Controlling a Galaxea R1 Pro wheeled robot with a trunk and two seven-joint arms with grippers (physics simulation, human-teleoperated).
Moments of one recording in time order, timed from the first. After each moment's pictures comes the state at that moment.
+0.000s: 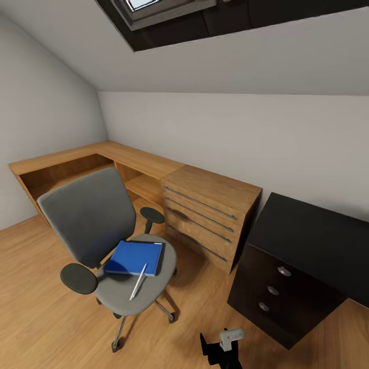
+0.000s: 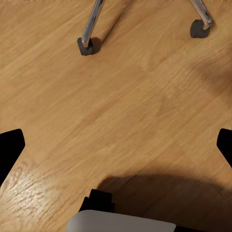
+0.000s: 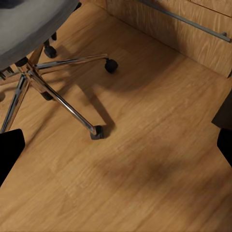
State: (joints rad) left arm -0.25 0.00 -0.50 -0.02 0.72 -0.49 0.01; right arm -0.42 0.14 0.10 -0.11 0.00 -0.59 0.07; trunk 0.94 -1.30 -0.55
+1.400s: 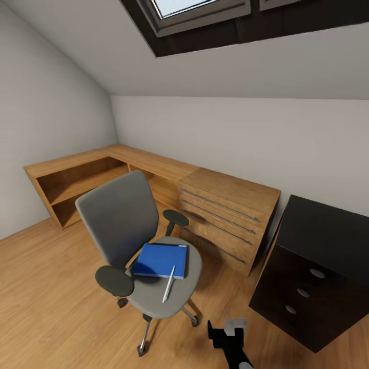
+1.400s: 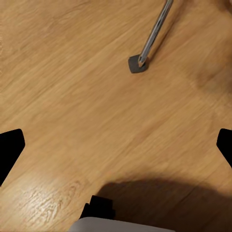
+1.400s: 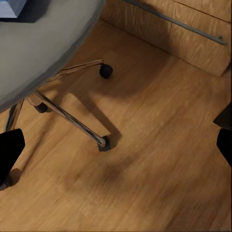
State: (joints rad) left arm -0.25 0.01 -0.50 -0.02 0.72 -0.49 0.01; right arm -0.42 0.14 0.09 -0.25 0.00 -0.41 -0.11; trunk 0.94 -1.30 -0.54
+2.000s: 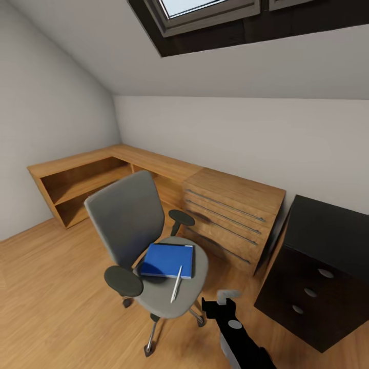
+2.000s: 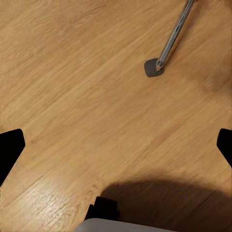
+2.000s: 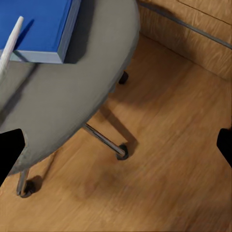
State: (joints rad) left arm -0.25 0.02 -0.50 -0.02 0.72 -0.50 0.01; right arm -0.43 0.17 0.10 -0.60 0.00 0.02 -0.13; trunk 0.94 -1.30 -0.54
